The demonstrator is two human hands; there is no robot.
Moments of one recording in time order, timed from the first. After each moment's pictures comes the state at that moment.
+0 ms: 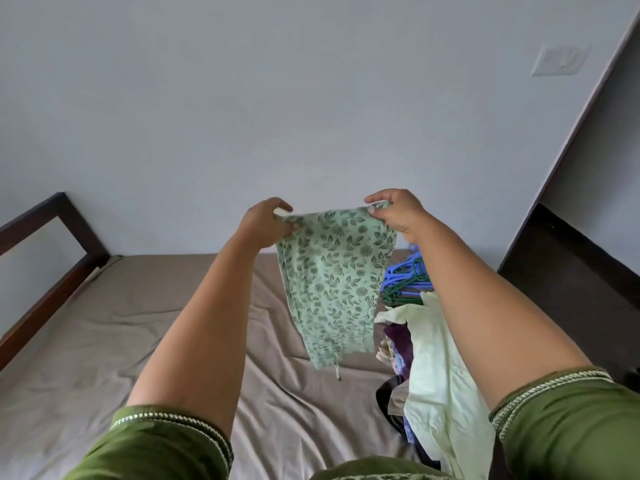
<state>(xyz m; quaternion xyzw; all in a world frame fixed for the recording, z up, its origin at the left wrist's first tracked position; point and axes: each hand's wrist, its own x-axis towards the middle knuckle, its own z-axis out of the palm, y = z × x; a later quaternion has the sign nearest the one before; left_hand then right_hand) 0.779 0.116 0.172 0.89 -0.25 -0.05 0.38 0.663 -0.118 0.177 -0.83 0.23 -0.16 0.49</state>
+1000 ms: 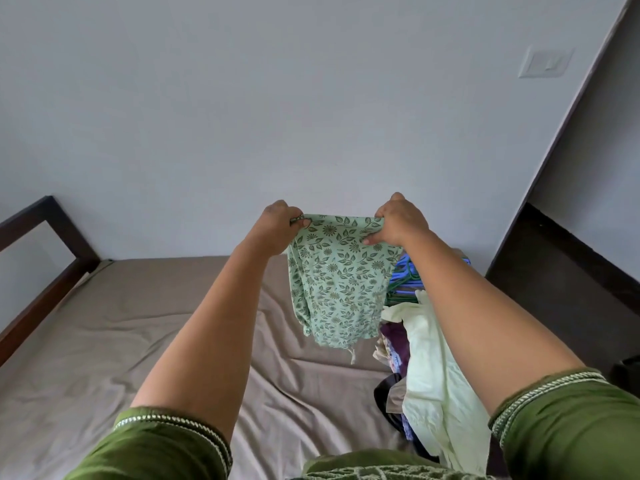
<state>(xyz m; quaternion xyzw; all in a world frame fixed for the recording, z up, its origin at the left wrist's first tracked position) 0.773 0.104 0.163 0.89 -0.39 0.03 0.24 0.652 -0.110 0.167 -0.95 0.27 -0.09 0.15</state>
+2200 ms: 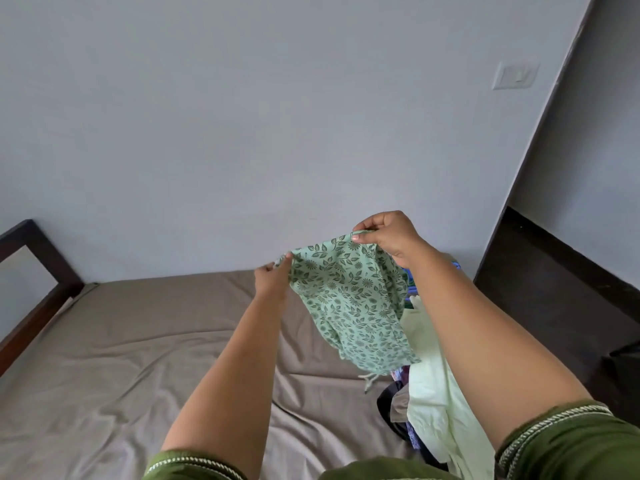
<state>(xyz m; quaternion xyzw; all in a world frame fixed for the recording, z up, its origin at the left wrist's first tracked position) 0.770 0.101 0.071 0.66 0.07 -0.23 0.72 0.641 -0.088 0.157 -0.77 0.21 -0.20 0.56</state>
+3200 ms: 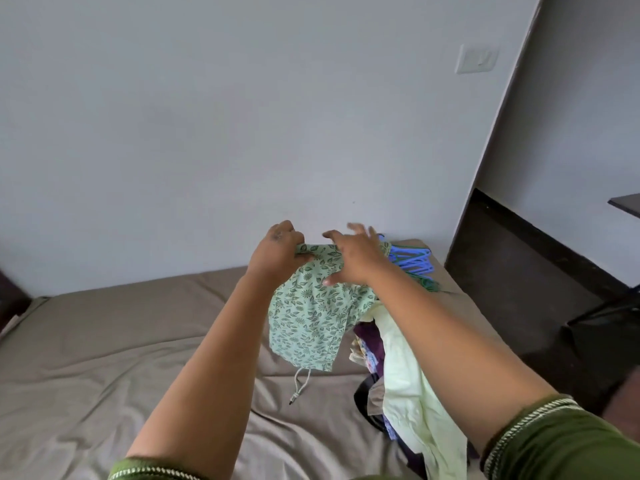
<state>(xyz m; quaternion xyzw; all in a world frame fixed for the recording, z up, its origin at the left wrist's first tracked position) 0.755 0.036 0.130 0.85 -0.48 0.07 0.21 0.636 -0.100 0.129 -0.97 0.20 -0.03 0.11</state>
